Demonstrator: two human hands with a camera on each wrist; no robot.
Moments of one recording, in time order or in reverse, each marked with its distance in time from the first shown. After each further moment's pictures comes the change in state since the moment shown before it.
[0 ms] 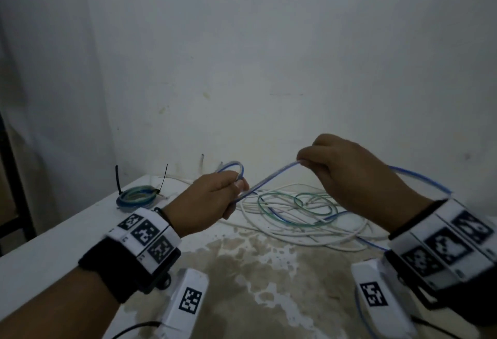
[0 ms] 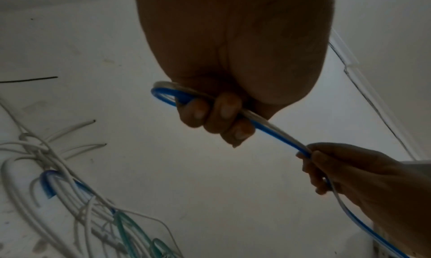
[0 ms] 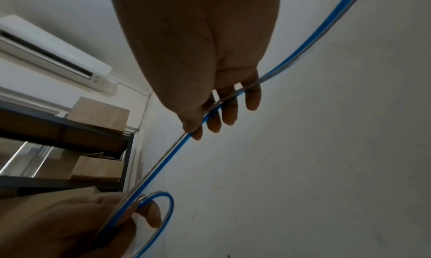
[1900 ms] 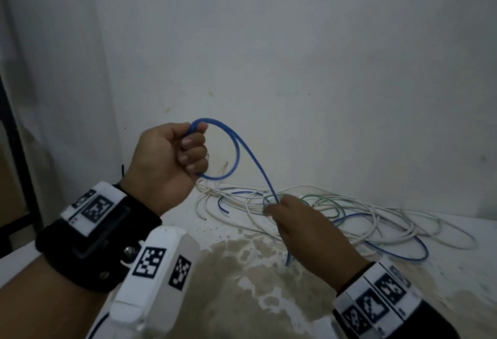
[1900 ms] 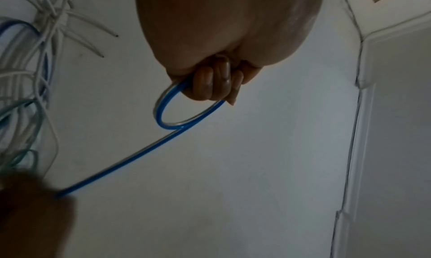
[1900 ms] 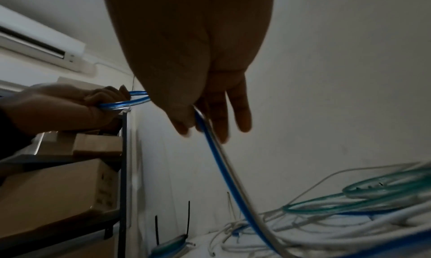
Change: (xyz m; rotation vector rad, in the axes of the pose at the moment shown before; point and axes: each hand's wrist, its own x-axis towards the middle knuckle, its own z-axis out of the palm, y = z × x) left_hand -0.001 0.040 -0.049 -1.163 0.308 -0.118; right_hand -0.034 -0.032 0.095 0.144 -0.120 -0.008
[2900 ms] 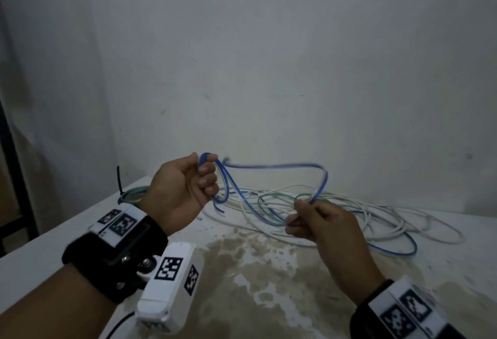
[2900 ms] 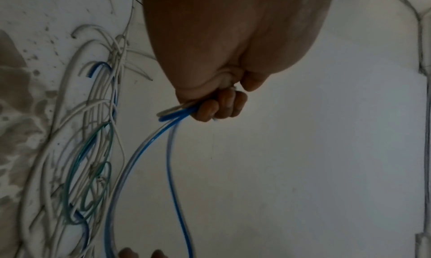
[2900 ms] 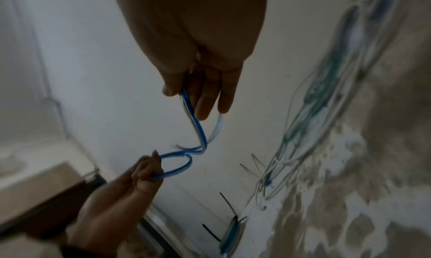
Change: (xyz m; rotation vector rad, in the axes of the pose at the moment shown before) left_hand 0.007 -0.044 -0.020 -0.021 -0.014 -0.093; right_hand -0.028 -0.007 -0.023 1.100 0.359 0.695
